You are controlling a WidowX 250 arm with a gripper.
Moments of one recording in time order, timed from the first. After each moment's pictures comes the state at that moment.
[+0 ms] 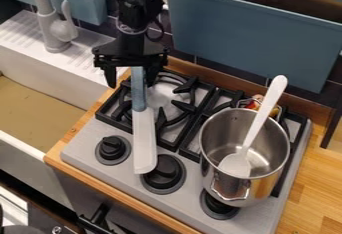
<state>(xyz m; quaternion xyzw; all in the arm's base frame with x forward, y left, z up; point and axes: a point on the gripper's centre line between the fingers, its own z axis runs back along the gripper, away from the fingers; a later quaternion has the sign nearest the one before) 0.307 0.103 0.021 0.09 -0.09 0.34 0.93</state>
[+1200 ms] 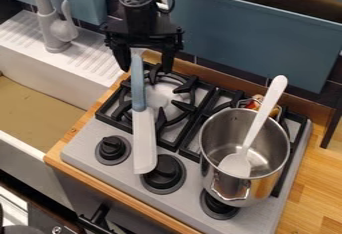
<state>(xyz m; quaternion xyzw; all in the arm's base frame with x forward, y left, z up) 0.308 0.061 0.060 0.01 -0.08 0.18 0.98</state>
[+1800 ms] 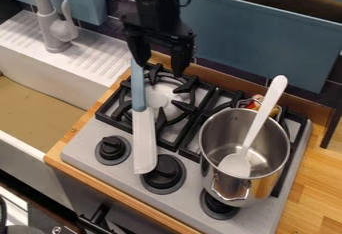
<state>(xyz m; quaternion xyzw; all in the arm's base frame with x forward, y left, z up) 0.301 0.046 0.080 -0.01 -0.09 0.02 1.00</state>
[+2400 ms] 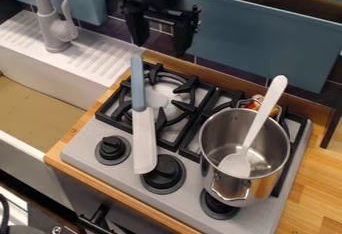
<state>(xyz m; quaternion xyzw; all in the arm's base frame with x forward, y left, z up) 0.306 0.039 0.107 0.00 -0.07 0.03 1.00</state>
